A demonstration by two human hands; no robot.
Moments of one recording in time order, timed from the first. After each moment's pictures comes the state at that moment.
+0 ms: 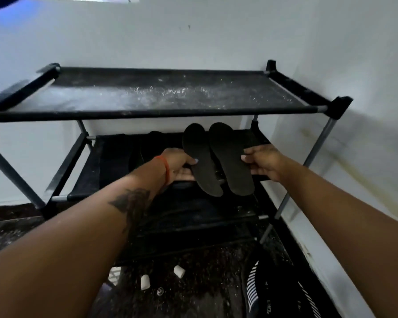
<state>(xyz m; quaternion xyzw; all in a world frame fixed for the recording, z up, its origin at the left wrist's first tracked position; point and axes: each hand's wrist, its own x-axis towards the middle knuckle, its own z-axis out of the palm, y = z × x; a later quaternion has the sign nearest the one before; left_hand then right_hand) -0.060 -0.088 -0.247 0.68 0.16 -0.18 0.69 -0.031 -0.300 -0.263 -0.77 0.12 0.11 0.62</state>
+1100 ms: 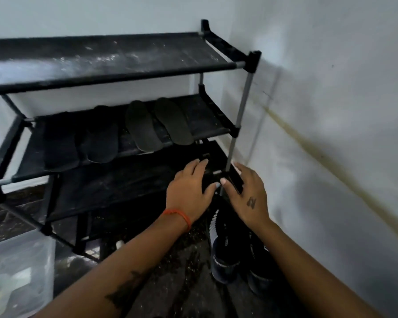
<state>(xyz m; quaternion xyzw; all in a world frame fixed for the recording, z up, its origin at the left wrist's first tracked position) -0.207 -0.205 -0.317 0.96 -0.17 0.05 0.23 -0.231 -0.356 -0.351 -0.89 0.07 -0.19 0.40</state>
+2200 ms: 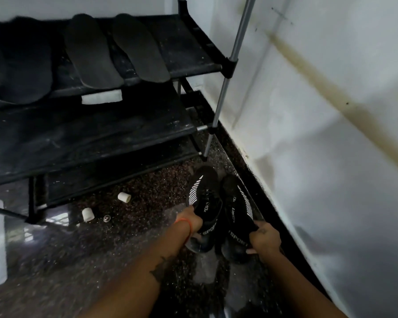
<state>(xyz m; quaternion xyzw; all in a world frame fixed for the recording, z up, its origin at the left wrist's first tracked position) -0.232 -0.249 -0.570 0.76 0.18 -0.43 0.46 -0.324 -0.409 -0.503 -0.75 0.49 0.13 0.42</state>
